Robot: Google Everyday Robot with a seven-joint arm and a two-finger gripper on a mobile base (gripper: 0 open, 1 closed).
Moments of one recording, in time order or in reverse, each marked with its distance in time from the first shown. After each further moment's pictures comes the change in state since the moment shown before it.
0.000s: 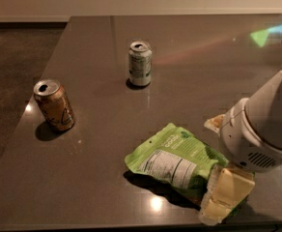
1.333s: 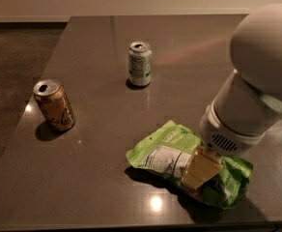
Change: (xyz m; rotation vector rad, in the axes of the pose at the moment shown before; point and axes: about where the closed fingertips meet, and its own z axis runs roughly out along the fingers) arm -0.002 -0.028 0.022 0.056 0.150 0.266
